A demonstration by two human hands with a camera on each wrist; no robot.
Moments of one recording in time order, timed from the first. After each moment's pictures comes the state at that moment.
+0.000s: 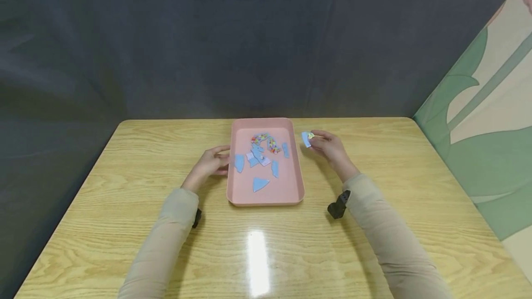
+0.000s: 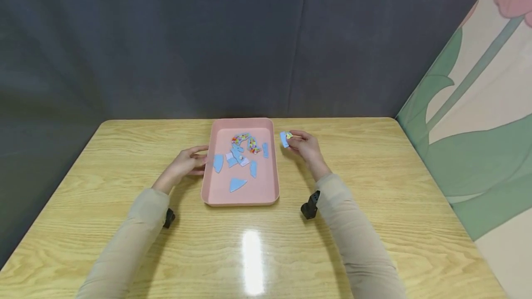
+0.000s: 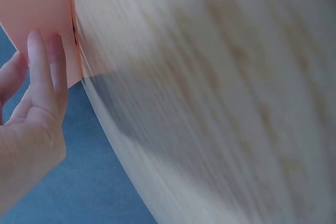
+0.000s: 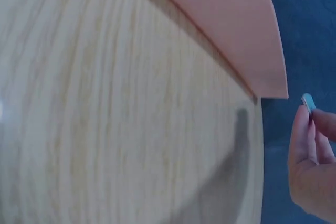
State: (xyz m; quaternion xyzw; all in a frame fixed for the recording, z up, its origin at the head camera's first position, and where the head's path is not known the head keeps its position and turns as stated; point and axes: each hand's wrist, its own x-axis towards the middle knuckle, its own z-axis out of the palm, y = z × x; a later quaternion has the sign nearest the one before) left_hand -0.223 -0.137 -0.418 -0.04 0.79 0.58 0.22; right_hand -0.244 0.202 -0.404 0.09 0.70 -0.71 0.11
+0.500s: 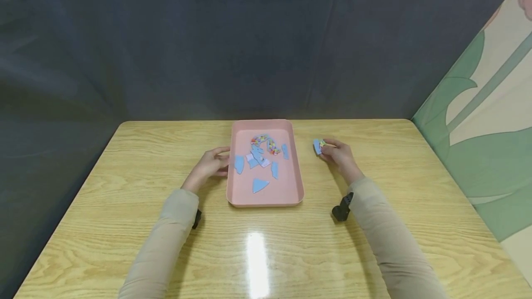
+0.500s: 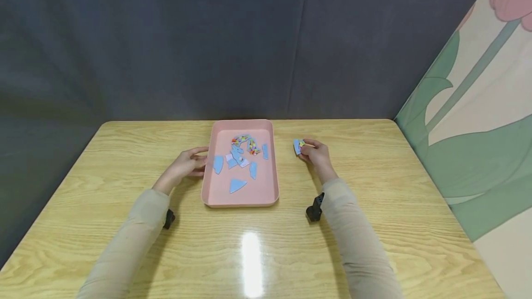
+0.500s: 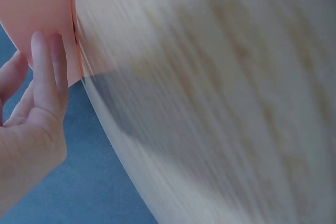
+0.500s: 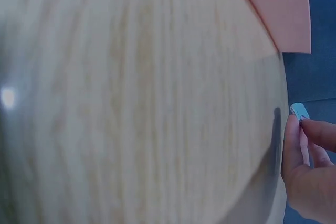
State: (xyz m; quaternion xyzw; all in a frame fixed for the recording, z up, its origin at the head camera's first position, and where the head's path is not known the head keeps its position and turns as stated) left_hand -0.222 -0.136 -0.415 -0.04 0.79 0.57 0.21; right_hand -0.237 0.229 -0.414 0.15 0.69 -0.70 0.12
